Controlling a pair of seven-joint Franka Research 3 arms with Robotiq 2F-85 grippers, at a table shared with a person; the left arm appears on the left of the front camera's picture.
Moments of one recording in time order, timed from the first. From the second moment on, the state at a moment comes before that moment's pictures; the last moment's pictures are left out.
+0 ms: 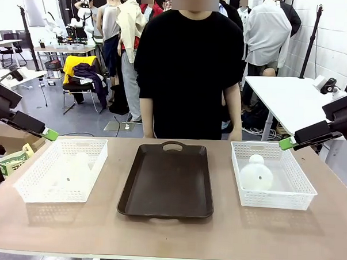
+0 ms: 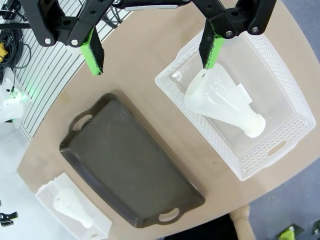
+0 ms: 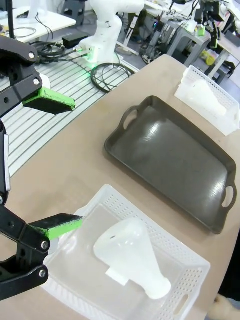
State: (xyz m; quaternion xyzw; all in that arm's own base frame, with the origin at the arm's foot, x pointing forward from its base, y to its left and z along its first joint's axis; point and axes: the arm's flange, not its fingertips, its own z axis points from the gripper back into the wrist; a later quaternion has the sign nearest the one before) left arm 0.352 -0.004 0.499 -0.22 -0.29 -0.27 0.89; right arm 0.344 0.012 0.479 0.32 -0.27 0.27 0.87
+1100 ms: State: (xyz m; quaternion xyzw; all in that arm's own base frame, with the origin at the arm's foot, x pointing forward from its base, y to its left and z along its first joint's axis) left arm 0.376 0.048 0.460 -0.45 -0.28 -0.16 0.83; right arm 0.355 -0.026 0.457 0.45 -0.26 0.25 0.82
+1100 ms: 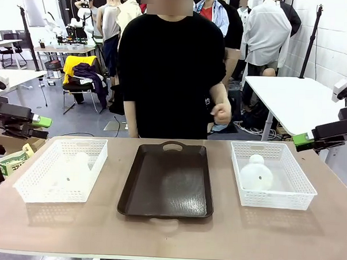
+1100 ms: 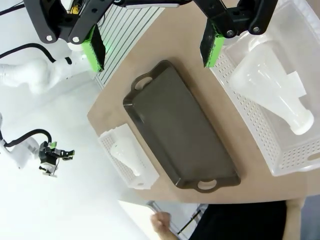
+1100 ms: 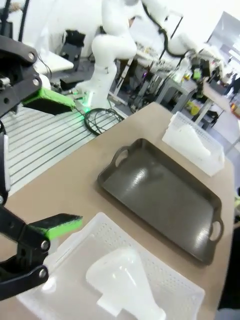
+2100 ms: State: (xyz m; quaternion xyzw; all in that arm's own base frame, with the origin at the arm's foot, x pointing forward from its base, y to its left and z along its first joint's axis) left arm 0.368 0.048 0.466 -0.44 -0.28 -0.17 0.84; right arm 0.352 -0.024 0.461 0.44 -0.26 0.25 0.82
